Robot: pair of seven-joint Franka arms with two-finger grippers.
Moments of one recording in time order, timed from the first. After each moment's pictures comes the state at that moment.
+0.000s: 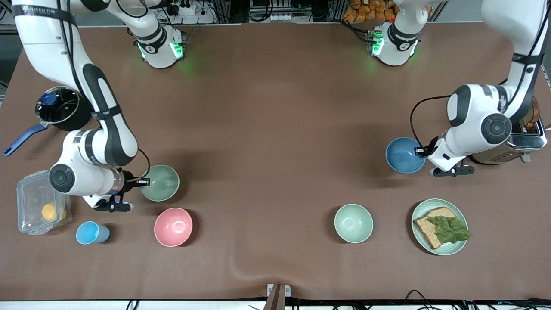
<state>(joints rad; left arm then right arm) 0.16 0.24 -0.22 -2.07 0.07 2.13 -0.14 0.06 0.58 0.00 -1.69 0.10 2.08 0.01</state>
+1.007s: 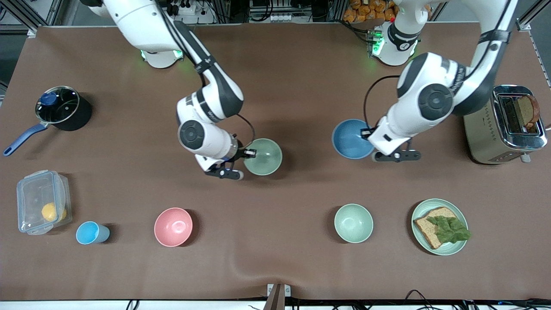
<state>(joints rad) 0.09 0.25 -0.54 -1.88 0.01 1.95 -0.48 0.58 0.59 0.01 -1.69 0.40 2.22 0.56</state>
